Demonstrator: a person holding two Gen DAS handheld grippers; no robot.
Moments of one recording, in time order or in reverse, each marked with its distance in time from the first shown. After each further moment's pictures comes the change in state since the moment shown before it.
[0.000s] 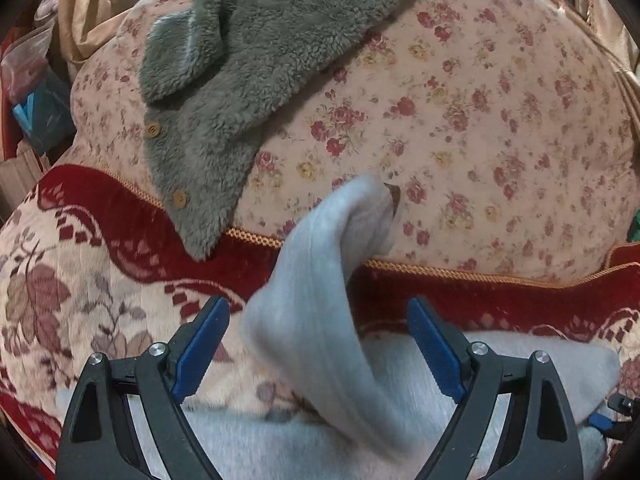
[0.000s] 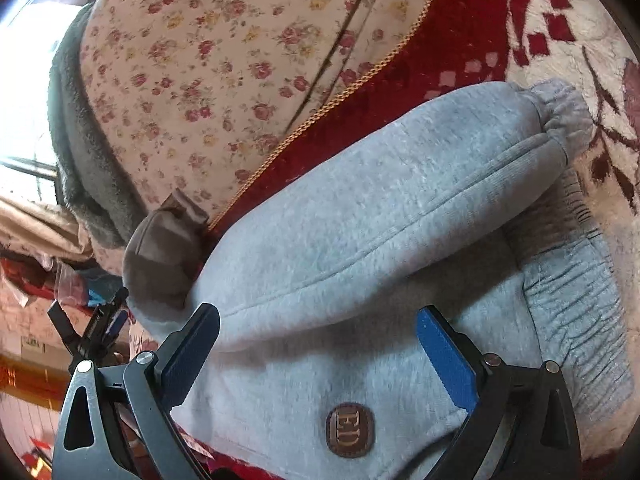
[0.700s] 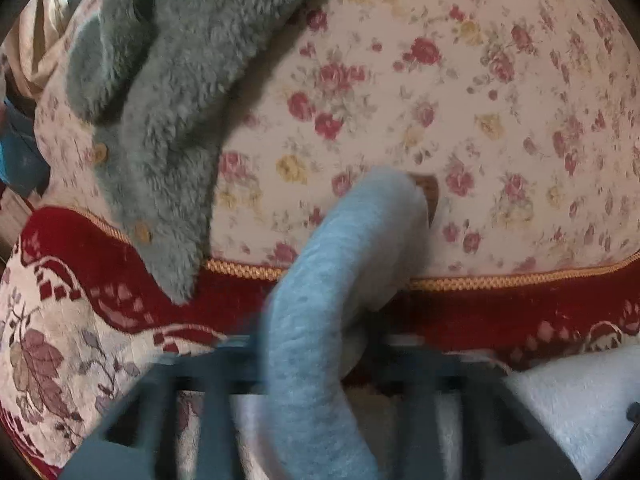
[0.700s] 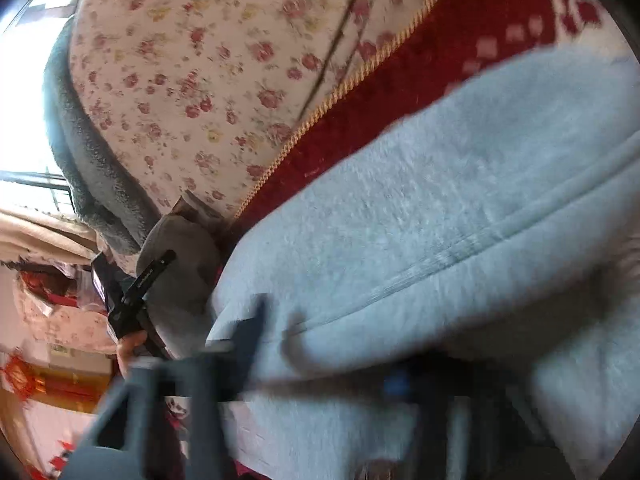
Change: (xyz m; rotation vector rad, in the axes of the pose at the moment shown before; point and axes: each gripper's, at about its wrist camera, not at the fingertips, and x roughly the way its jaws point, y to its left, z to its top) left arm 0.098 -0.015 0.033 0.135 0.107 0.070; right arm 0.050 -0.005 0.020 0.056 0.075 0.131
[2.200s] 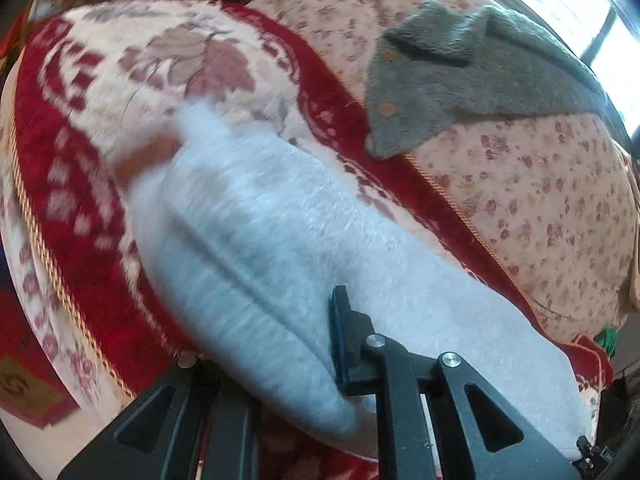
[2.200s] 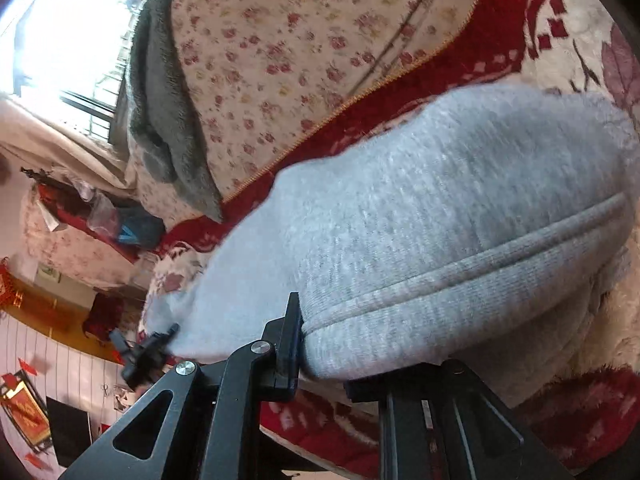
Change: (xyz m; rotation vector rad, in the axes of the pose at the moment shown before) left arm -0.126 0.194 -0.302 -0.713 -0.092 -0.169; right arm -0.099 0.021 -0.129 -0.298 -0.051 -0.001
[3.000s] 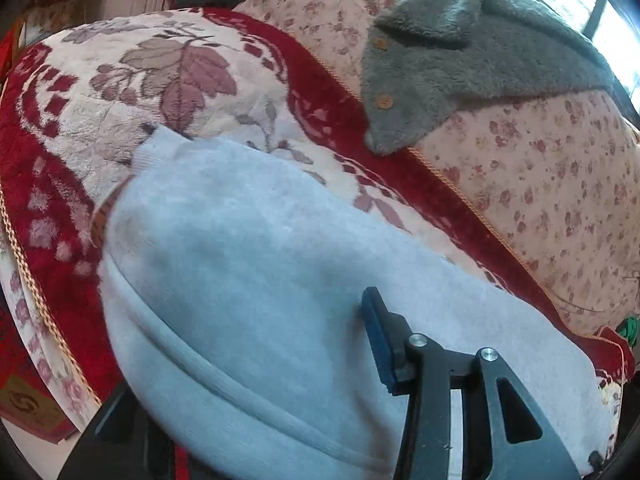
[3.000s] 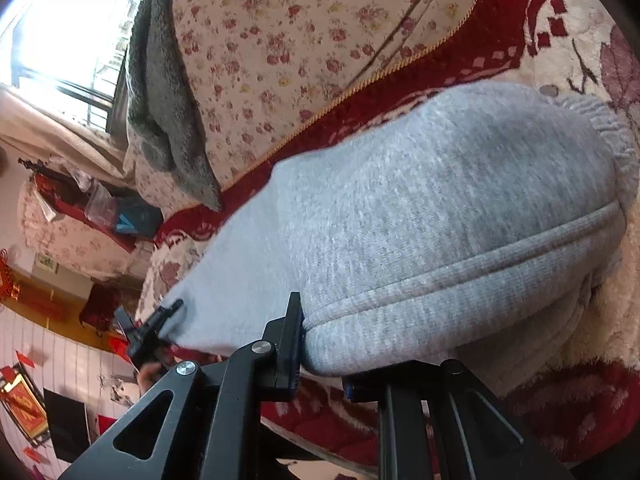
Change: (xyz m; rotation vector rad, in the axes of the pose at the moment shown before) left arm 0.023 -0.025 0.016 0.082 -0.015 0.079; right arm 0.004 -0.006 -0.009 0.010 0.061 -0.031
